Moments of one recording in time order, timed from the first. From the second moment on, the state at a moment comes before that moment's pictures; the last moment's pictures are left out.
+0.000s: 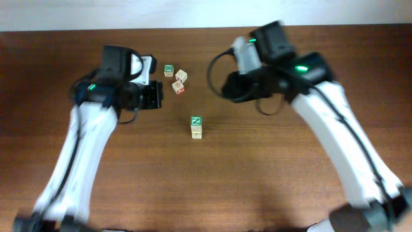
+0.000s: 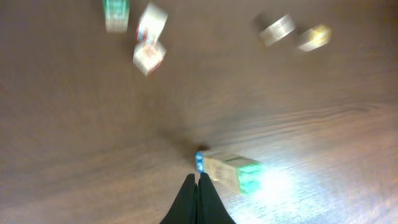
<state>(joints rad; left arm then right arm) -0.12 1.51 1.42 -0.89 0.35 -0.12 0.38 1.66 1.83 -1.18 -0.33 0.20</state>
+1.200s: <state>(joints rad) -0.12 1.28 1.43 -0.95 0.27 -0.02 0.22 0.86 1.16 -0.71 -0.09 0.04</state>
